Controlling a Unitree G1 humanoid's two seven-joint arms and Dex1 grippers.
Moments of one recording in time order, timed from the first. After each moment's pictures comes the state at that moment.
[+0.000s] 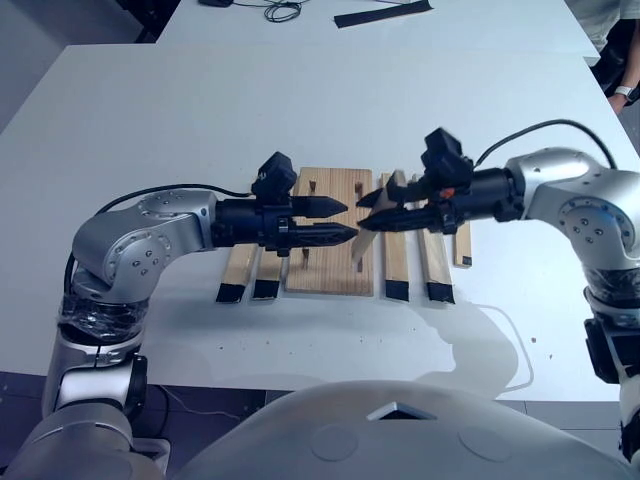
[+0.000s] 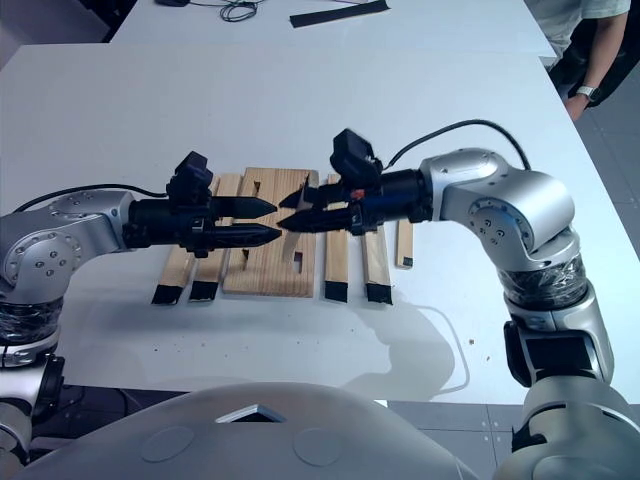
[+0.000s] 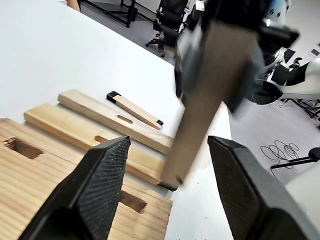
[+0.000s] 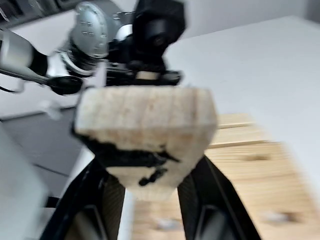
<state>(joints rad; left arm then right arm) -0.28 0.67 -0.05 -0.41 -0.95 0.98 -0.87 -0.54 -0.72 0.17 -0.34 0.76 0.86 1.05</state>
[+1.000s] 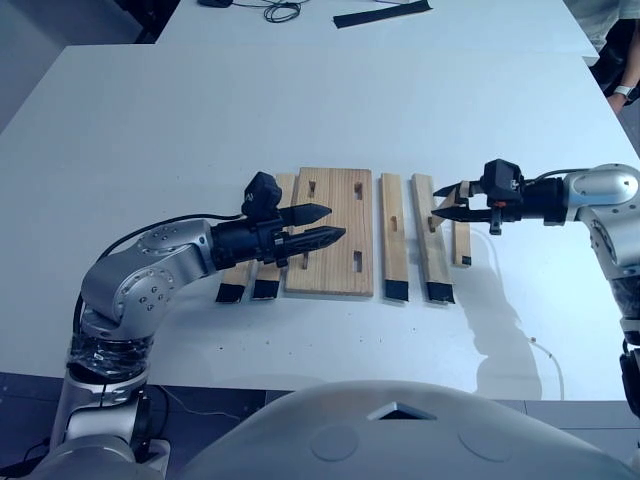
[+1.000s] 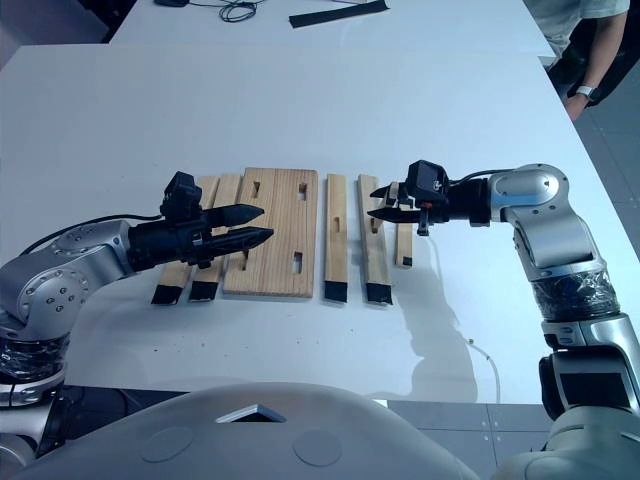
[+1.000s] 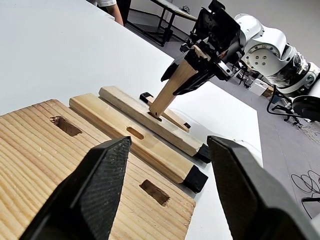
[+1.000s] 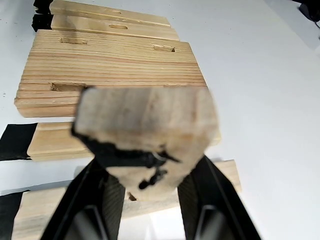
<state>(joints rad) -0.09 0.61 0.01 -0.47 -0.89 0.88 -0.76 -0.31 -0.82 0.16 0.06 0.28 0.15 1.25</state>
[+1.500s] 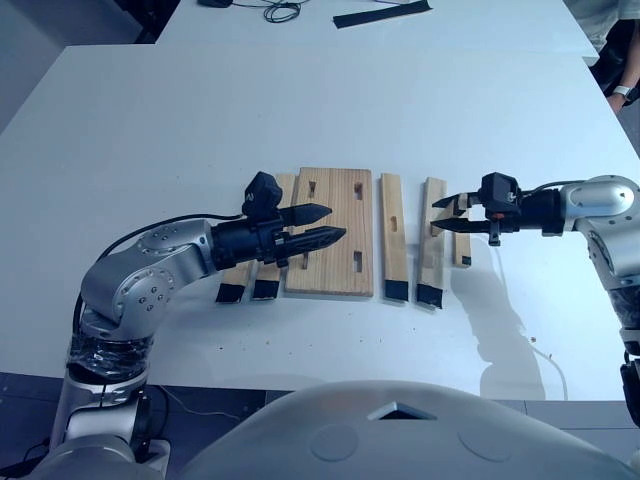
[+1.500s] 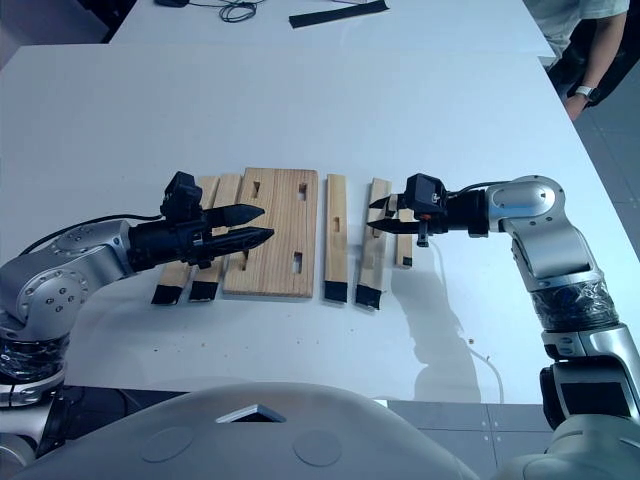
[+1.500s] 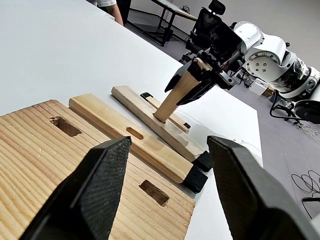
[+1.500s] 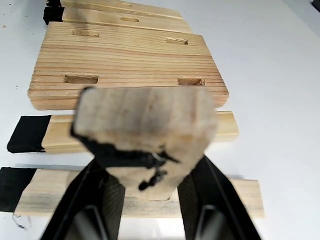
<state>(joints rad) -0.09 0.61 0.01 -0.47 -0.89 0.88 -0.75 -0.26 -0.83 0.15 0.03 0.28 0.15 1.27</state>
